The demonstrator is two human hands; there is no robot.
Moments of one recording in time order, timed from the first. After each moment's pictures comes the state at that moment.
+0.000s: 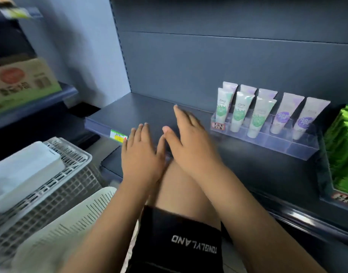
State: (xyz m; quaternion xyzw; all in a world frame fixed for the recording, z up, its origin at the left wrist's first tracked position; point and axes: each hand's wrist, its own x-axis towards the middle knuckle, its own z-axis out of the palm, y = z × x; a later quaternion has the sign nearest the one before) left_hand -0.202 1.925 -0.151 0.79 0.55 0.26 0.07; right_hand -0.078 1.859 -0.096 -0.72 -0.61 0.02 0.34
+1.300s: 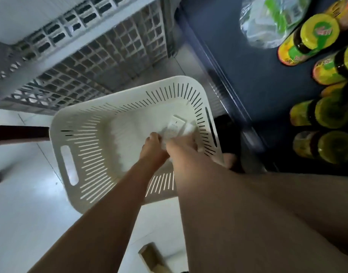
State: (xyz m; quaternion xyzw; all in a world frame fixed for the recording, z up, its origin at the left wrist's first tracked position) left_hand -0.431 1.947 -0.543 0.41 0.77 -0.02 0.49; right_hand -0.334 1.987 -0.501 -0.78 -0.22 0.58 -0.12
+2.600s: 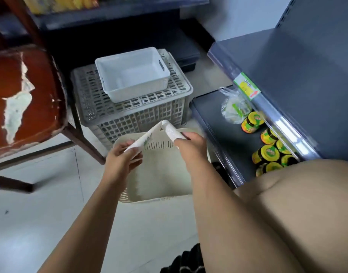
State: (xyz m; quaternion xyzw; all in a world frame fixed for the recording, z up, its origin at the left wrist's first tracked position) left_hand -0.535 1.881 -0.329 0.18 0.64 0.53 0.52; right_hand -0.350 1.956 -0.295 -0.70 -0.37 0.51 0.33
